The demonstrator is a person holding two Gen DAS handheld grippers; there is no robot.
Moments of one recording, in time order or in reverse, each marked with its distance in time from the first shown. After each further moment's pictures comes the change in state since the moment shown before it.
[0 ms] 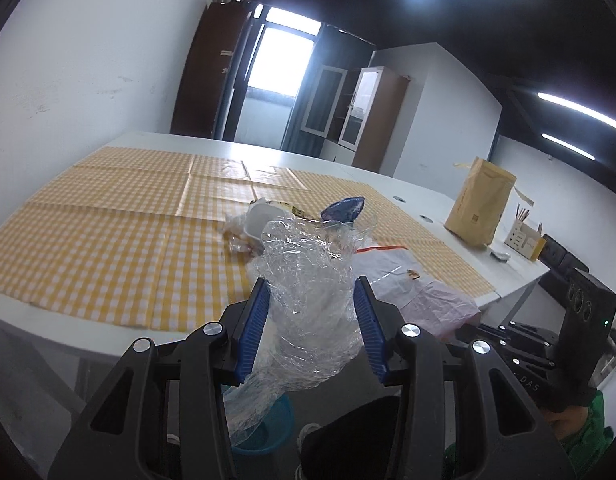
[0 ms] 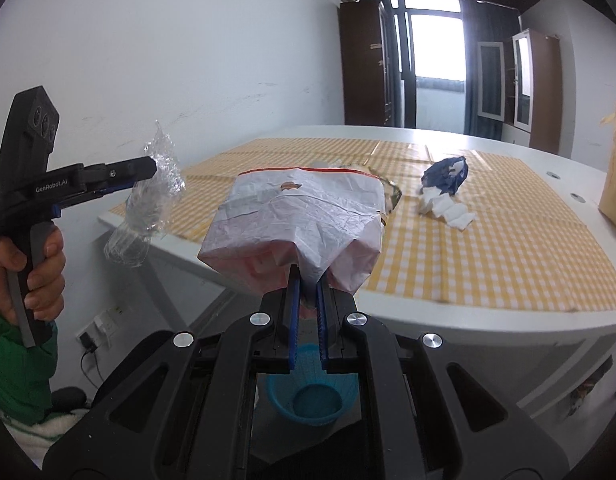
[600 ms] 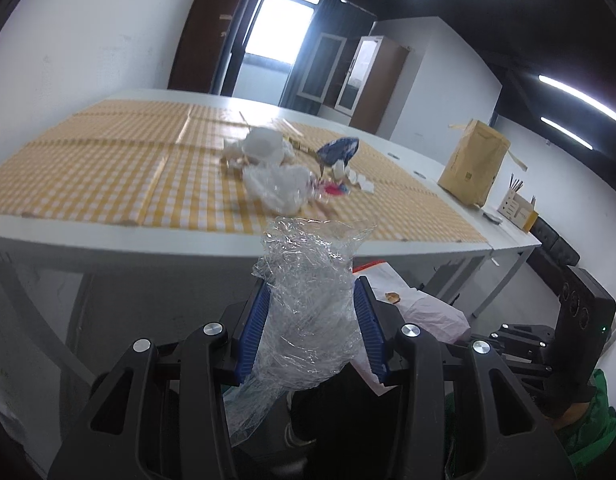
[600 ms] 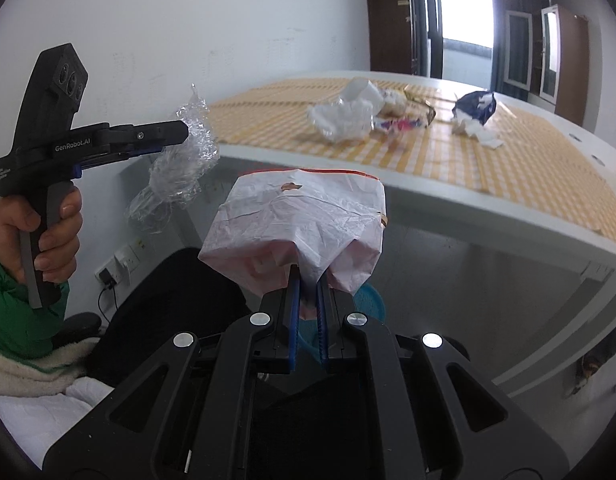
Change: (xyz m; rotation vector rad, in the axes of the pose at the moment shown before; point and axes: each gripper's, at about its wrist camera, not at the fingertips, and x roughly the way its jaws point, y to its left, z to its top) left arm 0.001 0.009 -0.080 -0.036 0.135 -0.024; right arm -0.007 0.030 -0.084 -0.032 0.187 0.073
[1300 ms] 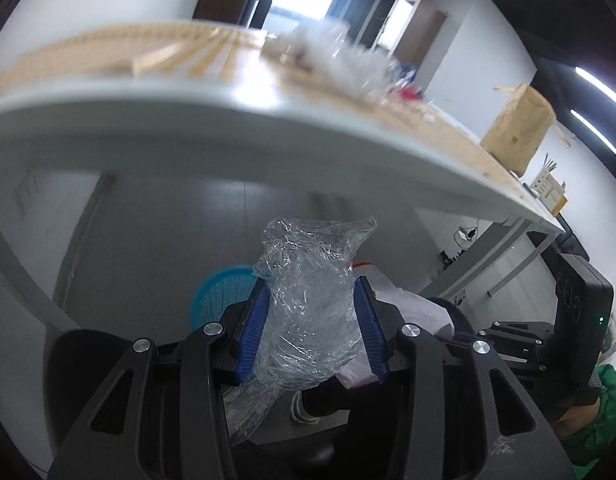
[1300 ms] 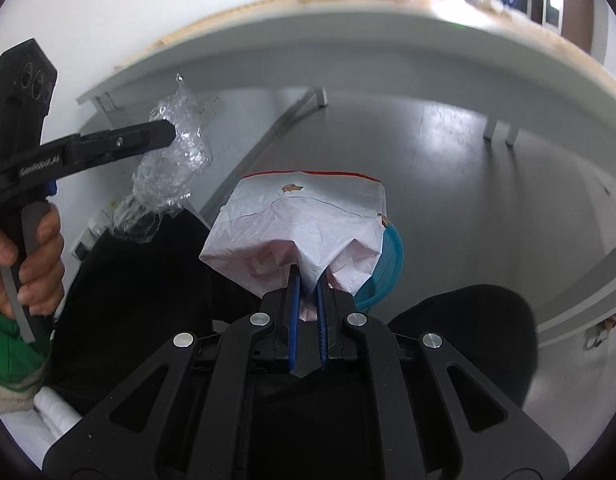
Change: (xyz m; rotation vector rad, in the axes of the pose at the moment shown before) left arm 0.107 0.062 -0.070 -0.130 0.174 0.055; right arm 0.143 -0.016 -0.046 0.109 0.255 -0.002
